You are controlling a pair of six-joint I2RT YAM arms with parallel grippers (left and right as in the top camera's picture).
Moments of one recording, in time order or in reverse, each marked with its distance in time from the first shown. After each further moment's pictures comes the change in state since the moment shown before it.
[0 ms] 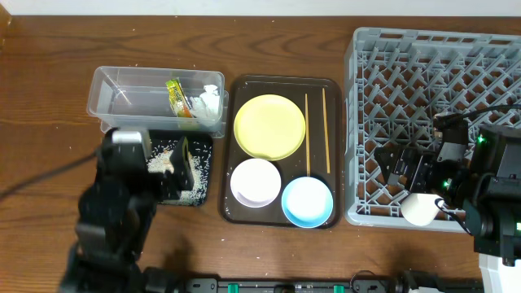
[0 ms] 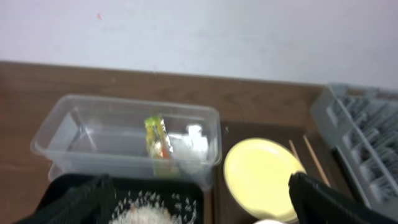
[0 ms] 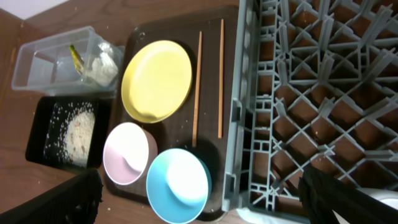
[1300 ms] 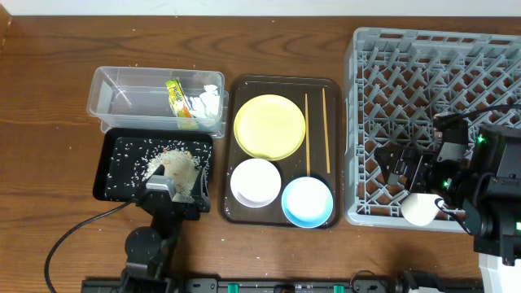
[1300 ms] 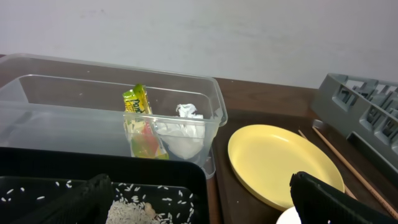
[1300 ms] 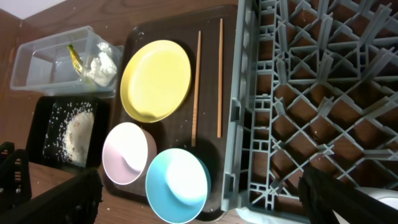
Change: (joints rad) left arm 0.041 -0.560 -0.830 0.491 0.096 0.000; right arm 0.000 0.001 -0.001 0.000 0.003 0.000
